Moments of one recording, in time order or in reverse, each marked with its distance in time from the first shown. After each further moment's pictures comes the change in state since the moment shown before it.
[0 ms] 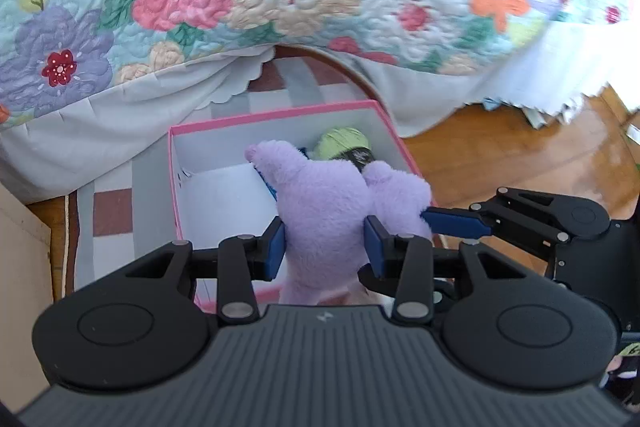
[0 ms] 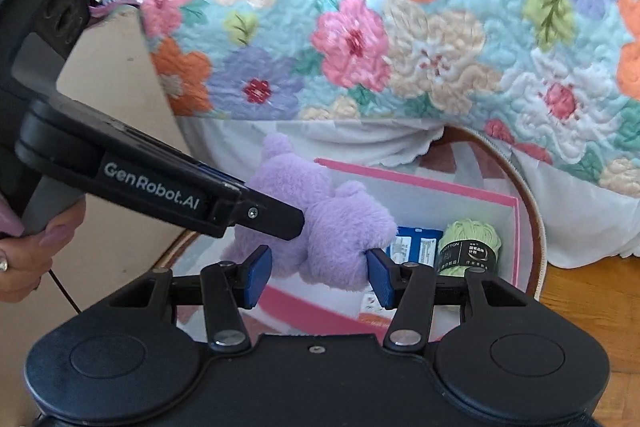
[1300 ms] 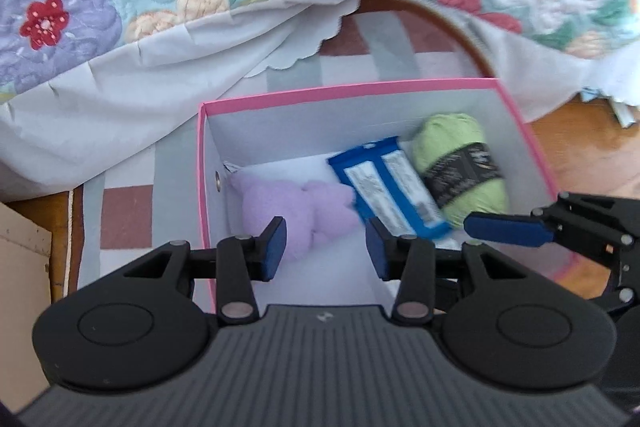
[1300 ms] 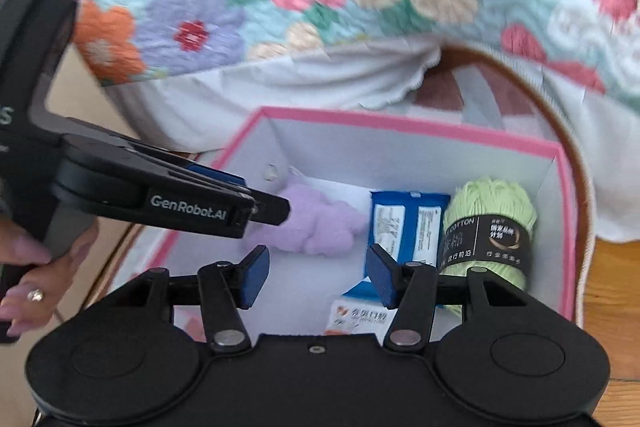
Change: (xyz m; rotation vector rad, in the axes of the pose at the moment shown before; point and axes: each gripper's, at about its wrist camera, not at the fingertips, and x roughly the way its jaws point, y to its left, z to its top) left arm 0.107 0.042 0.012 -0.030 0.077 0.147; right arm 0.102 -0.051 -0.003 0.089 0.131 0.030
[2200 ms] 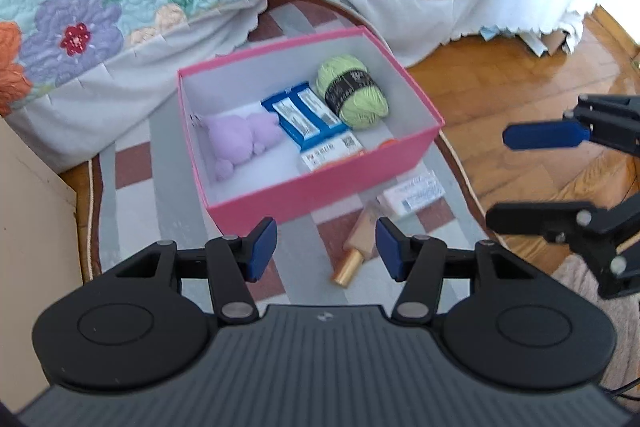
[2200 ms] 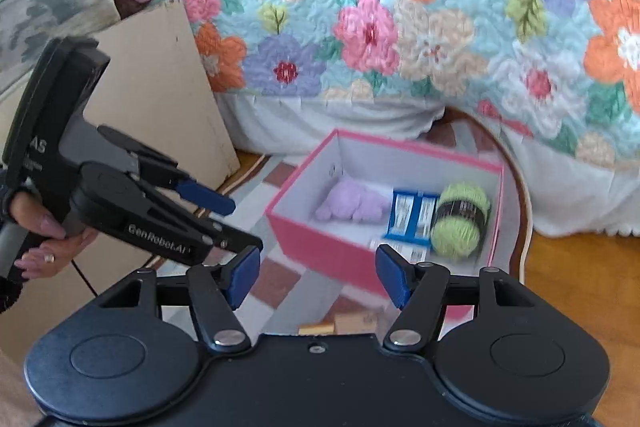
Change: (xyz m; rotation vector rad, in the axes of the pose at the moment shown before) left arm -0.136 -0.044 -0.114 0.184 -0.025 -0.059; right arm -0.173 0.075 -0.082 -0.108 -0.100 -0.002
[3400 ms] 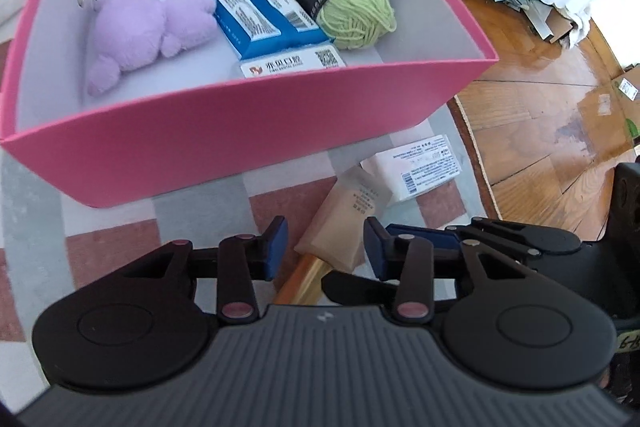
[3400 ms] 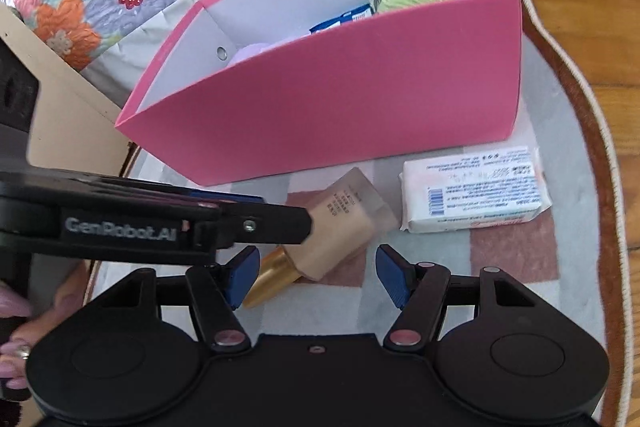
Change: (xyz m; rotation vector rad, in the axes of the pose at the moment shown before) left arm 0.175 0.009 -0.022 -0.155 0.140 -0.224; right arm 0.170 -0.055 -0.127 0.495 0.149 -0.021
